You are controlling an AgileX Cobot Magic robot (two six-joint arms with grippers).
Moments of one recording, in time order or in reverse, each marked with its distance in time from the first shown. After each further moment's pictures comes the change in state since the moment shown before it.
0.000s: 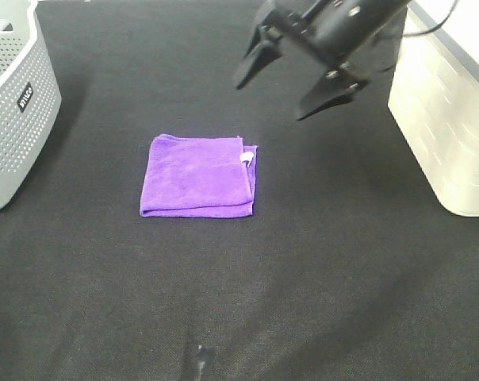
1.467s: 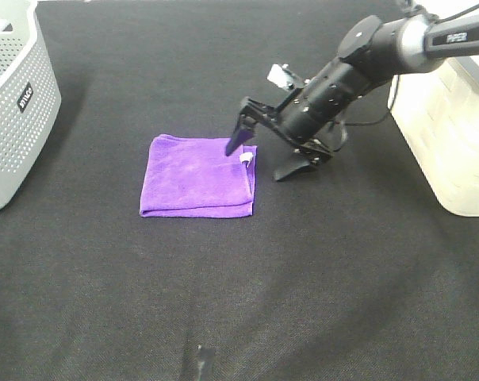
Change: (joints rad) left arm 0.000 0.000 0.000 0.000 0.000 0.000; right arm 0.026 0.331 -0.040 0.029 -0.206 0.011
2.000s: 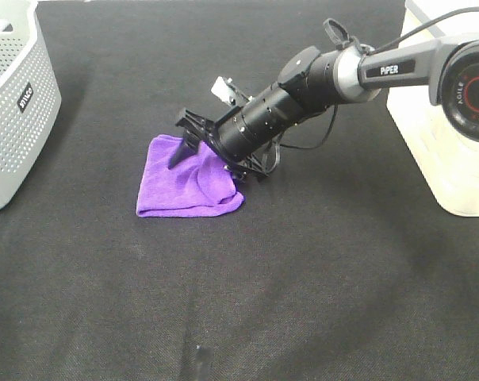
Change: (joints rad) left arm 0.000 0.000 0.000 0.000 0.000 0.000; right arm 0.151 0.089 -0.023 0.212 -0.119 -0.055
